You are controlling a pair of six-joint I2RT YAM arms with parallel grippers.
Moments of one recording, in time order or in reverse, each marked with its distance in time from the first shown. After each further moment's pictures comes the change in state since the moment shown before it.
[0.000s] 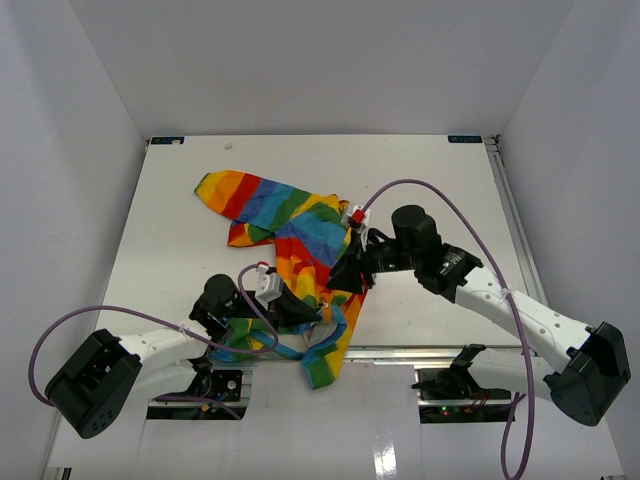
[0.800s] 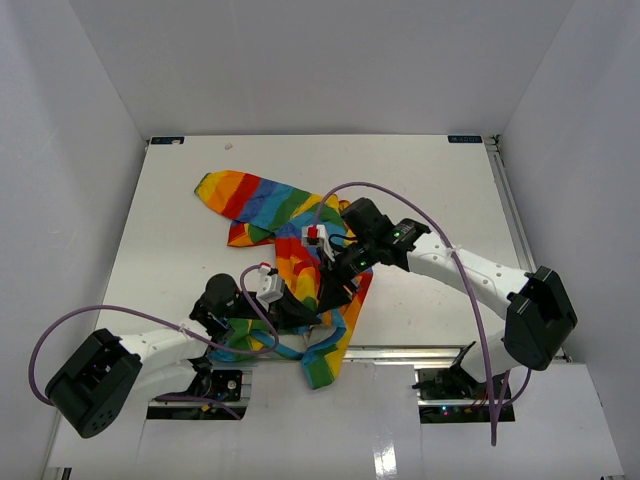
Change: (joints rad) left arm -0.002 0.003 0.001 -0.030 0.023 0.007; right arm 0.064 0.368 0.281 -0.428 -0.207 -0.338
